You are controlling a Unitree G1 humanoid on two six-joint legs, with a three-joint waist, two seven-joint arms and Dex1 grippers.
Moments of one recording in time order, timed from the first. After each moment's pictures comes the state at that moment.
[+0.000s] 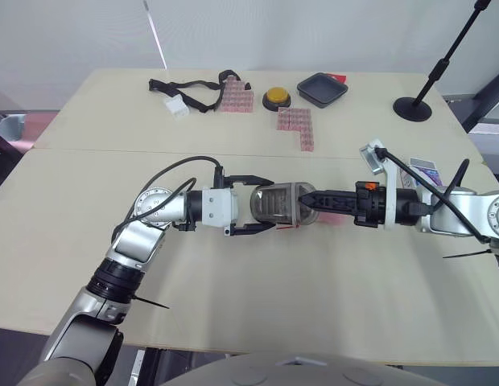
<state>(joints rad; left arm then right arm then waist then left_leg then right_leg) -0.39 0.45 -0.26 -0.05 -0.15 -0.29 -1.09 -0.41 -0.86 0.00 -0.25 1.93 1.16 0.01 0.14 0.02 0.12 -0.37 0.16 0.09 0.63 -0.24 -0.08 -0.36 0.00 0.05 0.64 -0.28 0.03</state>
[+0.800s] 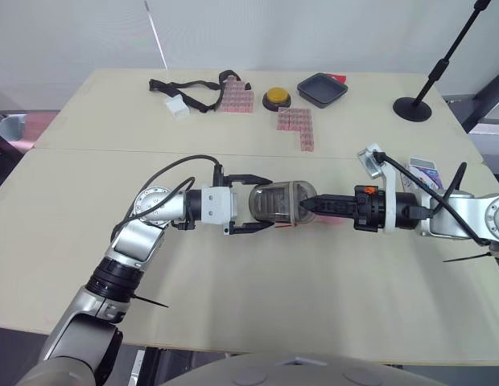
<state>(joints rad) -0.39 0.46 -0.26 -0.04 -0.15 -0.27 -1.09 -0.39 -0.86 0.02 -0.24 1.92 1.14 0.06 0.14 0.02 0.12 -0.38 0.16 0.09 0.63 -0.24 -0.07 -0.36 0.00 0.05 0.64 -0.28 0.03</state>
